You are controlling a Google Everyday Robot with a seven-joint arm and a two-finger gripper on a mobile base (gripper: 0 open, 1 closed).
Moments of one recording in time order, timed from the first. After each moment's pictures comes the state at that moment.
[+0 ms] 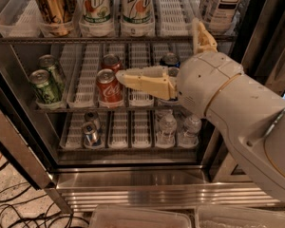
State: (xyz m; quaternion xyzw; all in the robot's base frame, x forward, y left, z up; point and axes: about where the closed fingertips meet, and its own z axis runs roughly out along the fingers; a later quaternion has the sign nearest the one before) arm 0.481 -0.046 1.046 -0.29 0.60 0.11 0.73
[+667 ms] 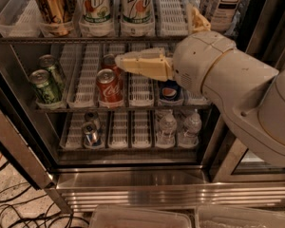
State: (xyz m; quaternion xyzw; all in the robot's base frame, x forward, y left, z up) arm 0.513 -0.042 1.057 -0.31 0.61 0.11 0.72
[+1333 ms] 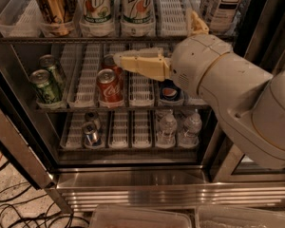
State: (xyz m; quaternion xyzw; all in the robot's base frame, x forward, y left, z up) arm 0.517 -0.040 1.054 -0.28 0.61 0.13 0.73
